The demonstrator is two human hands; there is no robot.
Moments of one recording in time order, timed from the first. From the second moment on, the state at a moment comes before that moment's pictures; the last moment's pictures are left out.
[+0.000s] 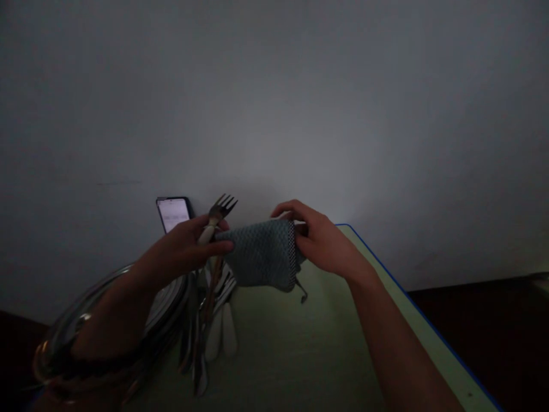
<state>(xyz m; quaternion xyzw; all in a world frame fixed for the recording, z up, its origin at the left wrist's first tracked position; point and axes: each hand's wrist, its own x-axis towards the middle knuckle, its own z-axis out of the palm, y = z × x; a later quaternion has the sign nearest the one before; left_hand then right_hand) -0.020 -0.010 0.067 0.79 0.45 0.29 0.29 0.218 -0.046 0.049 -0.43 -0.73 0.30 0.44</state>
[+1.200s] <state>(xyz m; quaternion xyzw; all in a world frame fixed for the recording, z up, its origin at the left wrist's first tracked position) -0.015 -0.027 0.064 0.82 0.44 0.04 0.37 0.196 -0.055 0.057 -0.43 -0.74 0.22 0.46</state>
